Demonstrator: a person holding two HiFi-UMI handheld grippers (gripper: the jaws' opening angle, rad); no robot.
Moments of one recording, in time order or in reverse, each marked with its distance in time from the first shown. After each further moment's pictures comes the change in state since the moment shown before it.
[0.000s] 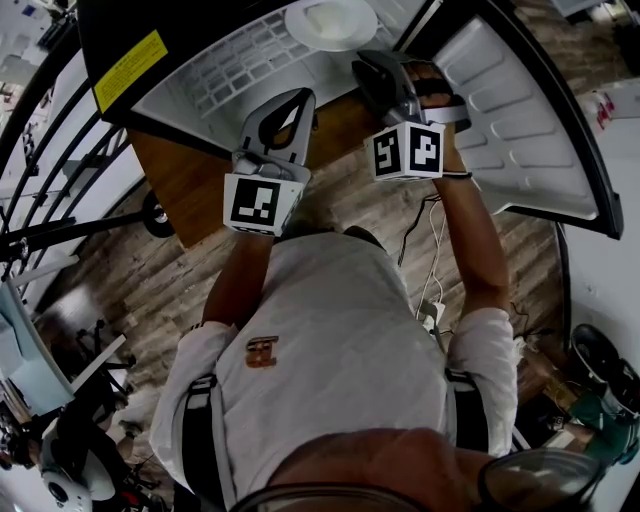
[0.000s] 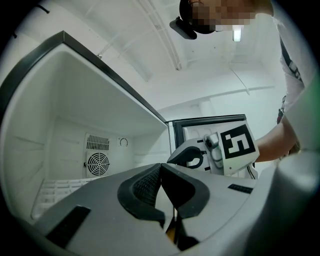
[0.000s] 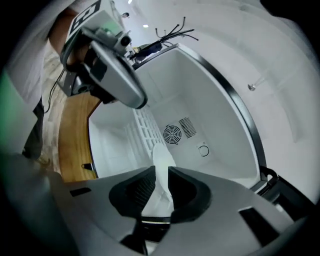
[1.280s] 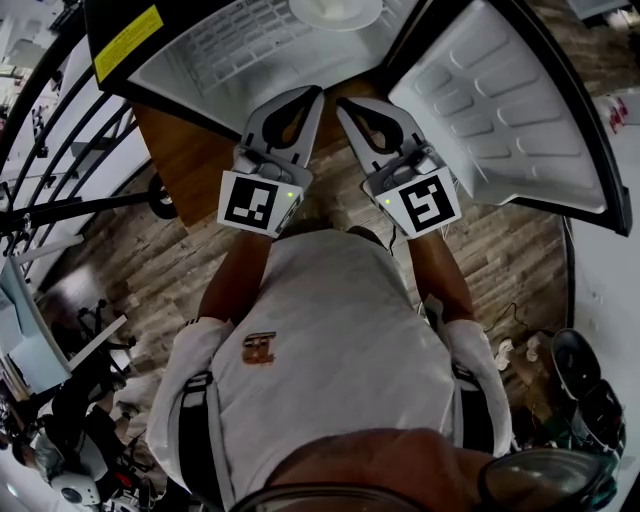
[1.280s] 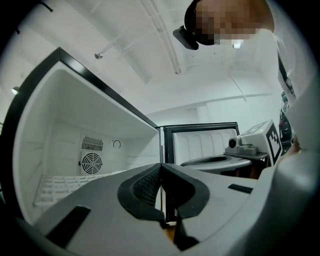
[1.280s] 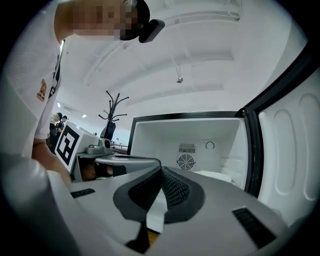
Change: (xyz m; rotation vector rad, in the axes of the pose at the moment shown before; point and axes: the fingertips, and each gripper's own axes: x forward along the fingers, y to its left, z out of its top) left arm -0.019 -0.040 0.007 -0.038 -0.008 -0.046; right arm -0.098 0.027 0.067 0.996 -0.554 0.079
